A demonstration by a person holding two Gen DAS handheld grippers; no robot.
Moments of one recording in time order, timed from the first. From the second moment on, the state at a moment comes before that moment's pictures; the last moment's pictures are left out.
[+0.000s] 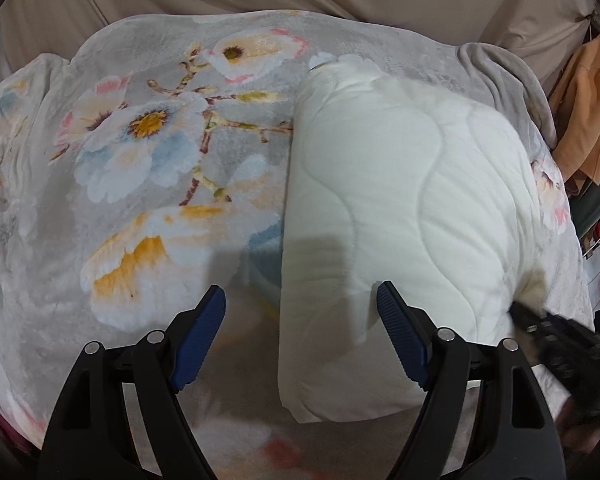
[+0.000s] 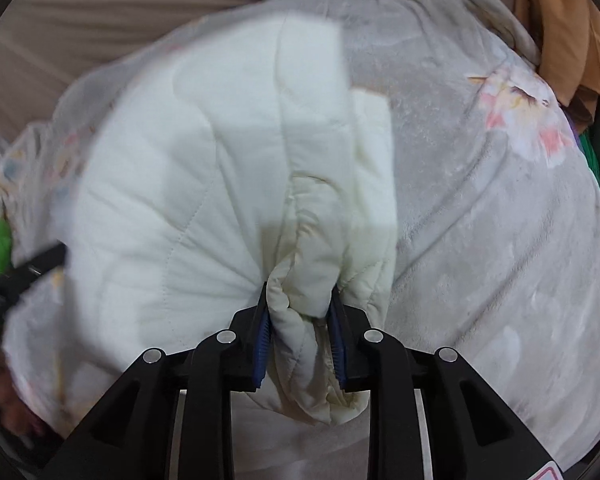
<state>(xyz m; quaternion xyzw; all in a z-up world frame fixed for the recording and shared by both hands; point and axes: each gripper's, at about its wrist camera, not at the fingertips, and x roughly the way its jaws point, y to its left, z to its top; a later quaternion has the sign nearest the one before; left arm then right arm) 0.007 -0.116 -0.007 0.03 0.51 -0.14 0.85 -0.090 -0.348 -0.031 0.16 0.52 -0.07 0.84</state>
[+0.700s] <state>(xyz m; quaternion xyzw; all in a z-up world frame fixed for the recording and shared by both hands) 0.058 -0.115 -0.048 -0.13 0.55 -0.16 0.81 -0.089 -0.386 -0.089 0.35 0.53 -0.04 0.77</state>
